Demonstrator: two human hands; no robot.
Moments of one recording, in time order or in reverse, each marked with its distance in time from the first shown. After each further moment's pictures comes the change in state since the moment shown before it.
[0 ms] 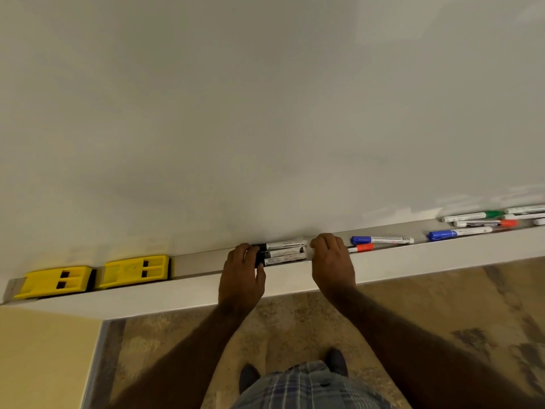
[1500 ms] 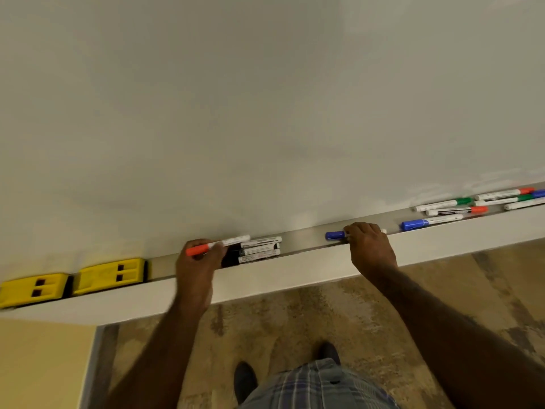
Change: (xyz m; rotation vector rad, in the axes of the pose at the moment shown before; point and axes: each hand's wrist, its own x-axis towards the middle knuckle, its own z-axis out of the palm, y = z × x) left_hand 0.015 0.029 -0.040 -1.228 0.293 -0.635; right_hand 0.009 0.134 -0.055 -0.155 -0.093 0.067
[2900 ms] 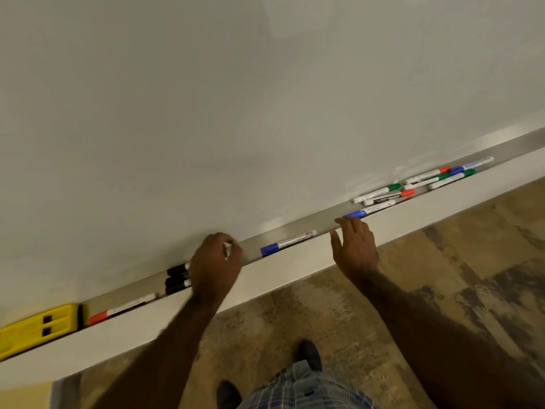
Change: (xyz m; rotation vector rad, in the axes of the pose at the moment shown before) left_hand -0.028 -0.020 0.119 1.004 -0.280 0.615; right_hand -0.032 0.056 -0.027 0.119 0.206 0.250
